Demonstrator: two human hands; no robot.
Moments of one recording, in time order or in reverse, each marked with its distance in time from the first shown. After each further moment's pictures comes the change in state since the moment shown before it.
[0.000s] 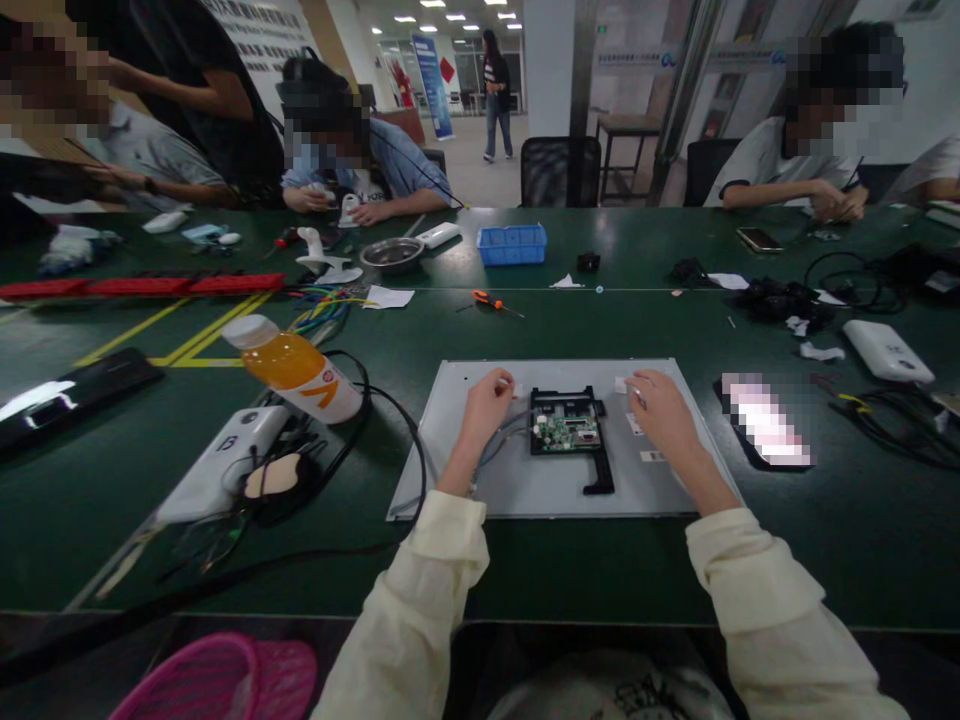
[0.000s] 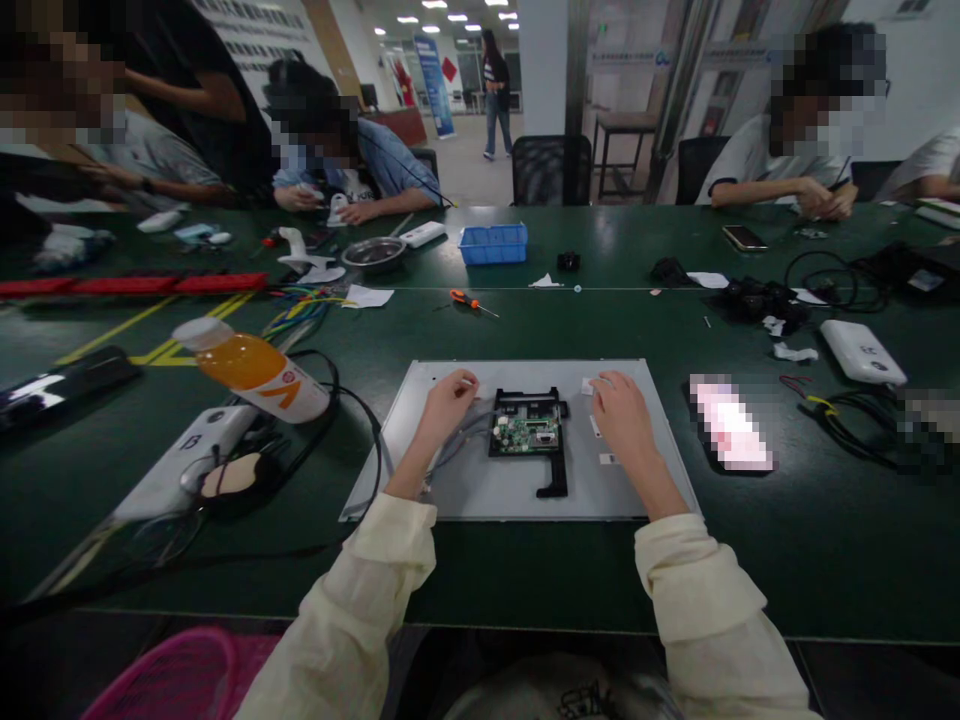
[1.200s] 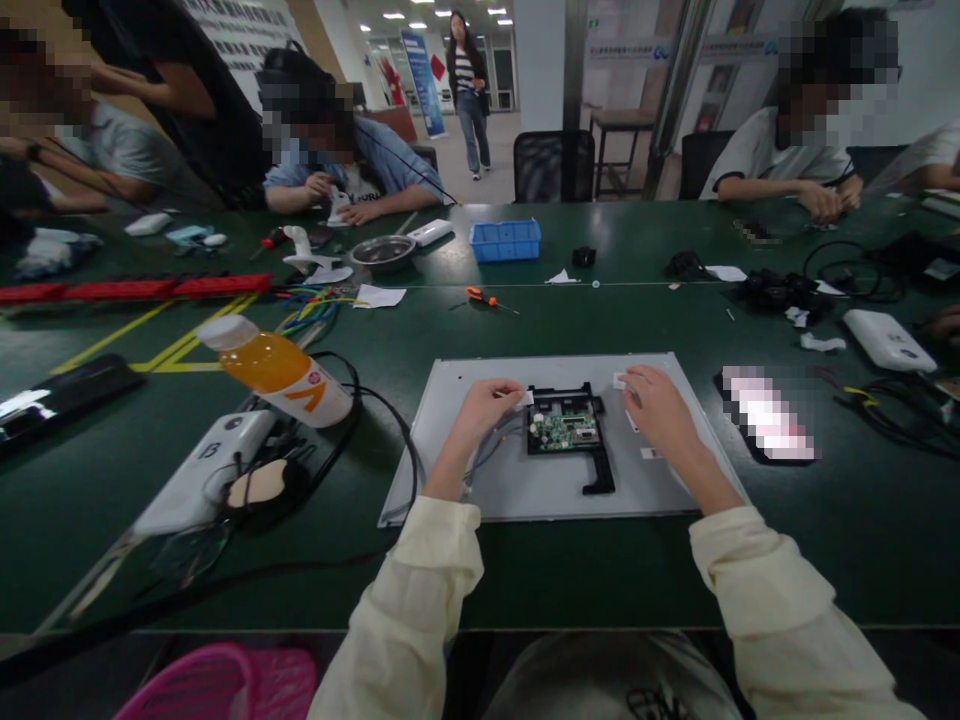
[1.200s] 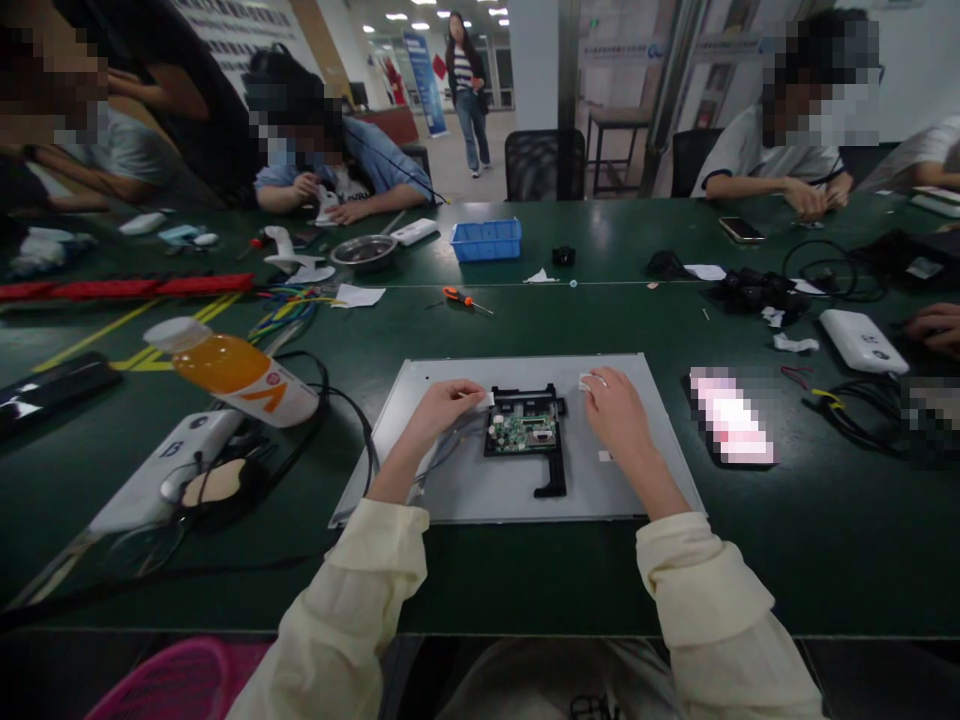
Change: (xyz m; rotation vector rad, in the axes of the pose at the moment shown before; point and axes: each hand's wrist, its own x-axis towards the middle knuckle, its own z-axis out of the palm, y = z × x) left_hand -0.004 0.009 -0.004 -0.183 -0.188 -0.051; right_hand 0.000 -0.005 0.000 0.032 -0.007 -0.039
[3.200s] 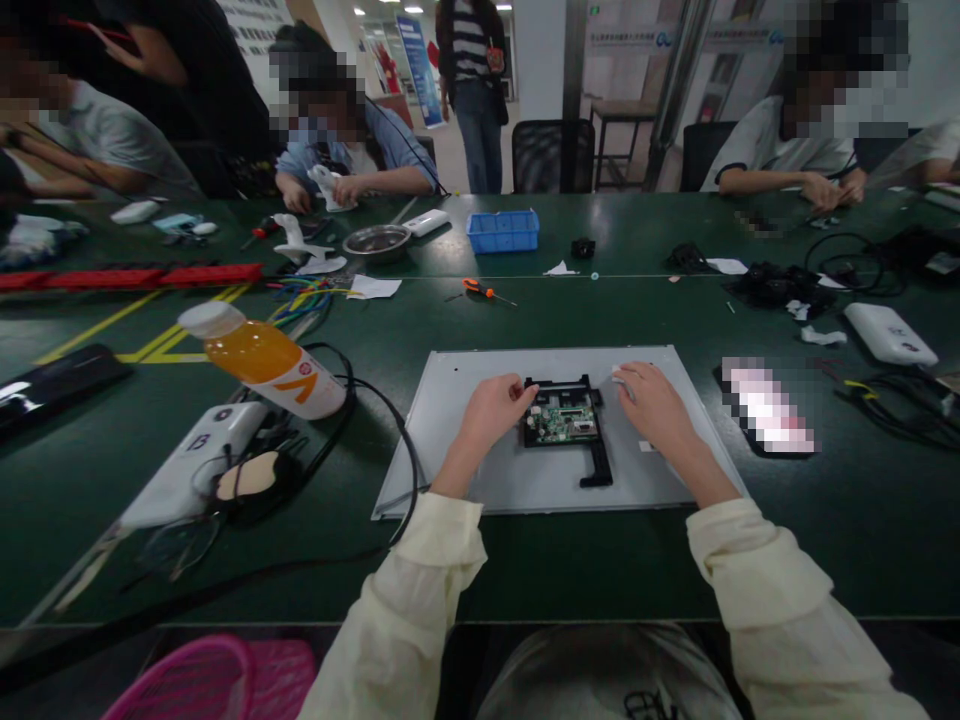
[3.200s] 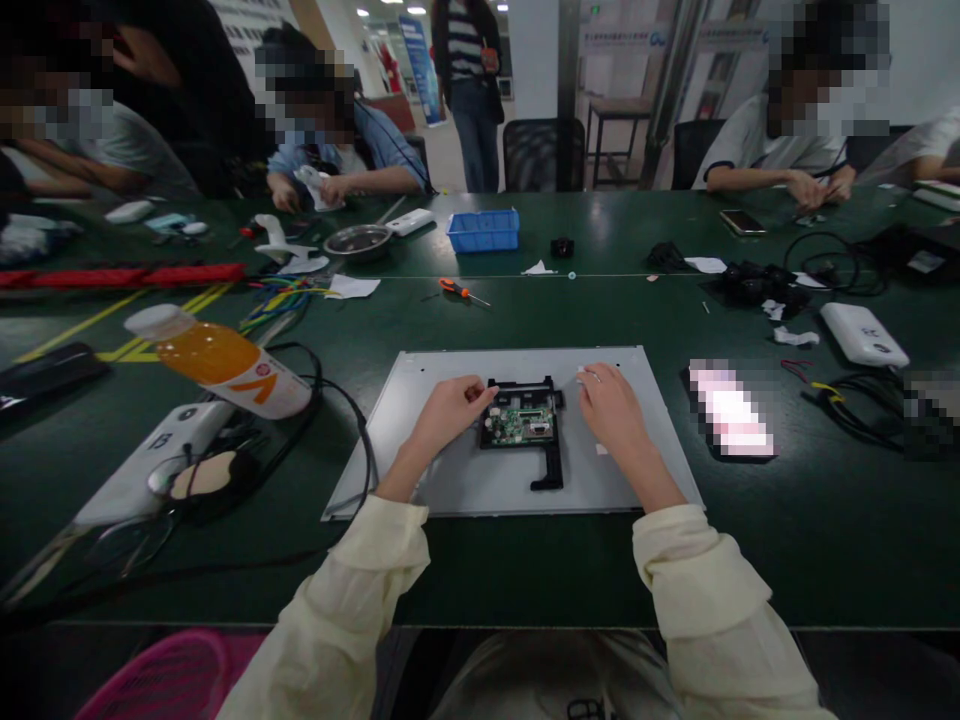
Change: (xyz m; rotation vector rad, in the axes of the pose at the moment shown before) left_hand -0.013 0.017 0.016 0.532 0.025 0.199; right_hand -0.002 -0.001 0.003 -0.017 -0.036 -0.023
